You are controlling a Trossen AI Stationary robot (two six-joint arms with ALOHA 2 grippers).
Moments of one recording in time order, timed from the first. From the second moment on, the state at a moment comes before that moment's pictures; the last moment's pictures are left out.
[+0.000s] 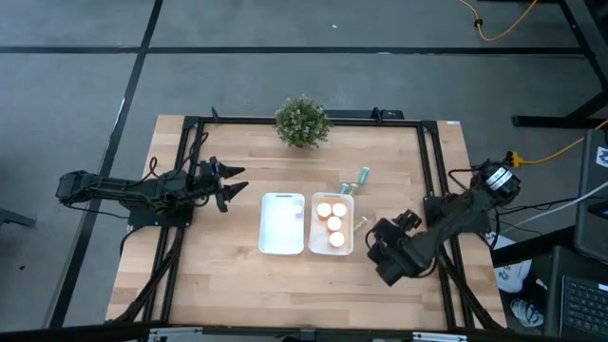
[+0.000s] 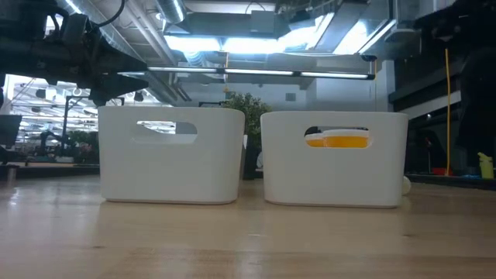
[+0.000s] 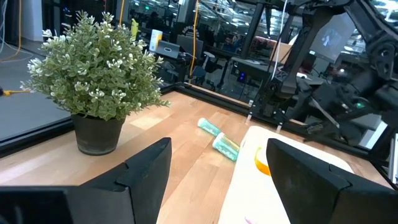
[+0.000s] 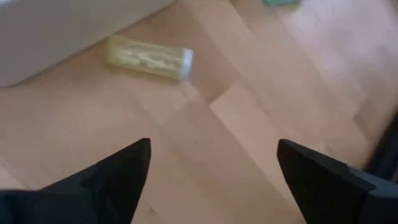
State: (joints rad) left arm 0.03 0.33 0.01 0.32 -0.33 -0.29; right arm 0.71 1.64 1.01 -1.20 0.51 1.45
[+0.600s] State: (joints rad) left arm 0.03 0.33 0.01 0.32 -0.33 -0.29; right arm 0.67 1.58 1.01 -1.20 0.55 1.40
